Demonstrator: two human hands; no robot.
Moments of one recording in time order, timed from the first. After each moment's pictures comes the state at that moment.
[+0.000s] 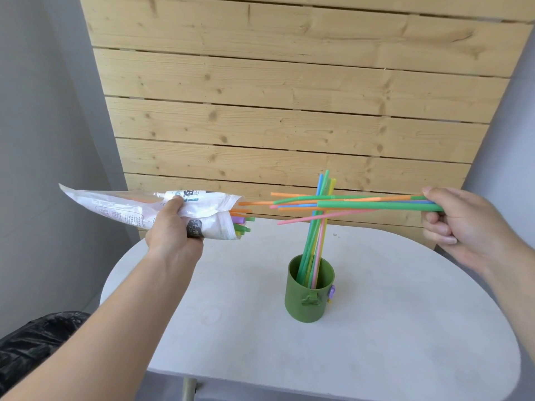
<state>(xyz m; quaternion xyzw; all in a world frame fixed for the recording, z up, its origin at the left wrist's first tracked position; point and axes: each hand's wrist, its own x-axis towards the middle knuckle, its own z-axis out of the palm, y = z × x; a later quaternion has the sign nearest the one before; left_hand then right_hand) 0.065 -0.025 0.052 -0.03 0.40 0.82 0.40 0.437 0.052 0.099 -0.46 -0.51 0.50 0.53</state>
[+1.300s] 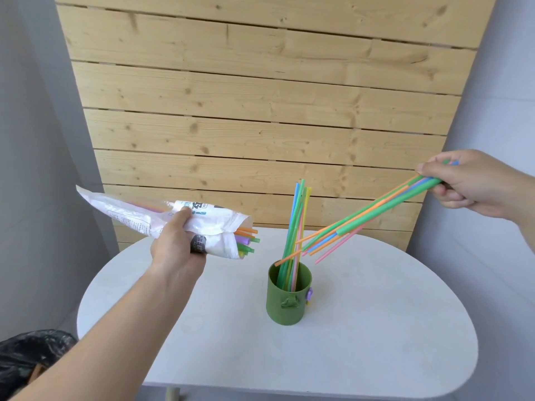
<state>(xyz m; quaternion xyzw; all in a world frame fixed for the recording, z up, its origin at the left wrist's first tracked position) 0.085 -0.017 0.038 0.05 0.39 0.79 0.47 0.479 0.061 0.182 -0.56 -0.65 0.36 0.36</state>
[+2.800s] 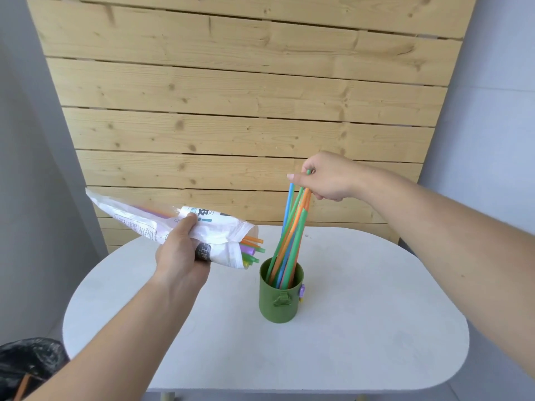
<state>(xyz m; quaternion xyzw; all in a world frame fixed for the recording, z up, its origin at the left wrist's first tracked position) 0.113 -0.020 0.034 0.06 0.40 0.77 0.50 0.334 0.083 0.157 -0.53 -0.82 0.18 0.14</state>
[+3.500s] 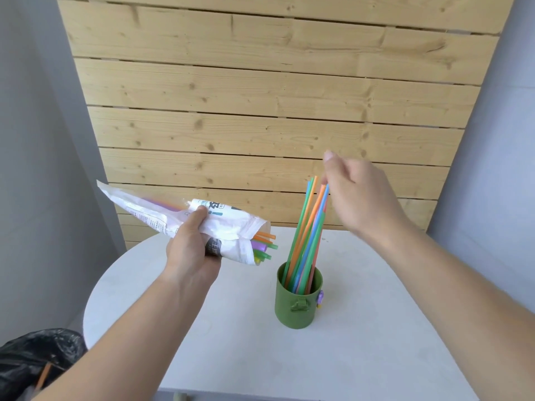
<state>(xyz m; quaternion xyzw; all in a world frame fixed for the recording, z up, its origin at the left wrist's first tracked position) 0.106 -0.026 0.047 0.07 0.40 0.77 0.48 0.323 0.018 0.138 -0.51 -0.74 0.12 0.42</state>
